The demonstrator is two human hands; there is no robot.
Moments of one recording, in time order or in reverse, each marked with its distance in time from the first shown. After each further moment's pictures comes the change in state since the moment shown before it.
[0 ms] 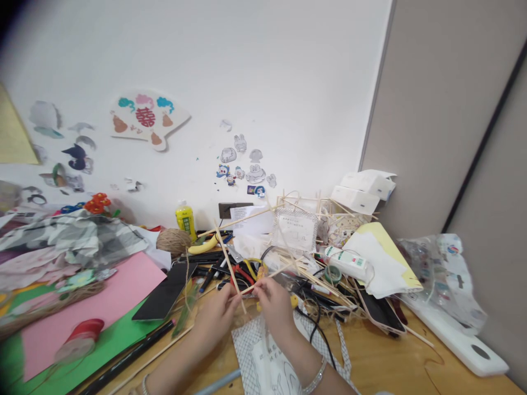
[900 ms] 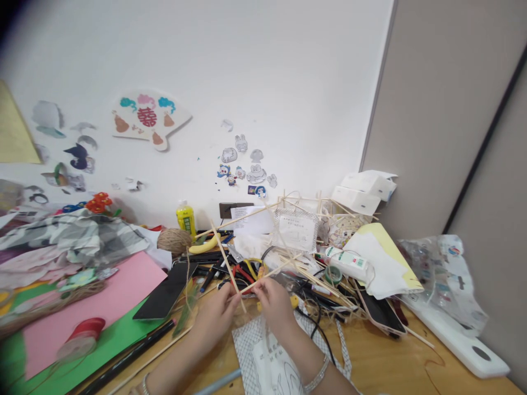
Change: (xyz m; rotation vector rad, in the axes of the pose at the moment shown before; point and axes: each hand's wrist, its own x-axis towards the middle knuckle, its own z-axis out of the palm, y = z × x) left_hand 0.001 -0.004 0.001 -0.028 0.022 -0.001; right_hand 0.004 0.002 -0.005 -0.162 -0.103 -0.133
